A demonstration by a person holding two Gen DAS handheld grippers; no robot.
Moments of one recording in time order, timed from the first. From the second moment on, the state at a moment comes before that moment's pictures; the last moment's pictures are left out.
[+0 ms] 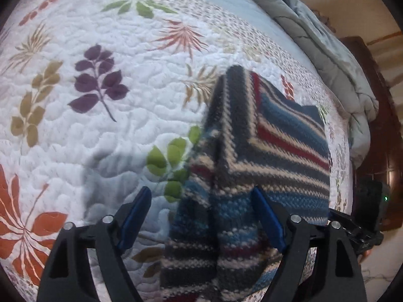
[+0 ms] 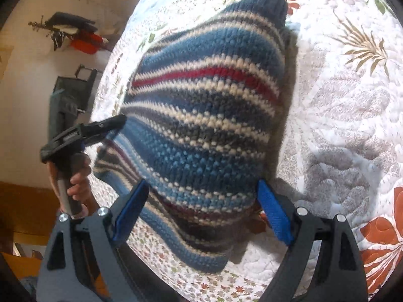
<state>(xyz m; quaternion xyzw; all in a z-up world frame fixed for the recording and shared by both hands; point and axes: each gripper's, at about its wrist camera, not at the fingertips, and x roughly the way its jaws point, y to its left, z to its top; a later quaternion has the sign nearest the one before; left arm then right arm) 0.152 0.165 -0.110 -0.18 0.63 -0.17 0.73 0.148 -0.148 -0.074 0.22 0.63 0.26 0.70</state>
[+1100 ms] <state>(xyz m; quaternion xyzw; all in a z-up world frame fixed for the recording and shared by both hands) 0.128 0.070 -0.116 -0.19 0.65 -0.25 0.69 0.156 -0.191 -0.061 0.25 0.60 0.25 0.72</state>
